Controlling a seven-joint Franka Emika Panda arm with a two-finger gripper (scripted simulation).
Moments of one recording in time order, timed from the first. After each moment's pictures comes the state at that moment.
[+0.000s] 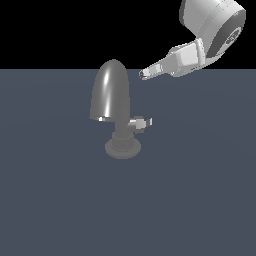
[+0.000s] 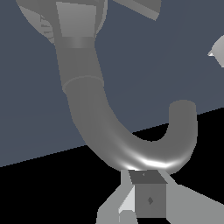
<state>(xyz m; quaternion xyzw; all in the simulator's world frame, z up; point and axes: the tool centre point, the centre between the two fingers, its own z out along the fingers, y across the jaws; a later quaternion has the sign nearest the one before) 0.002 -0.046 0.275 -0.60 0.51 0.56 0.26</state>
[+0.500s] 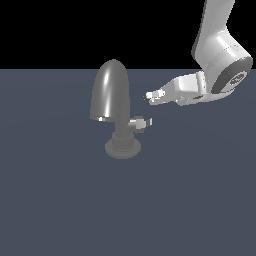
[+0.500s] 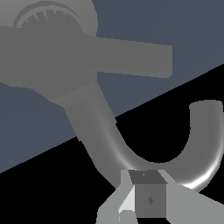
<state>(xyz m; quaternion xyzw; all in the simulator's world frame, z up) 0.003 -0.062 0.209 -0.45 0.57 0.61 0.29</state>
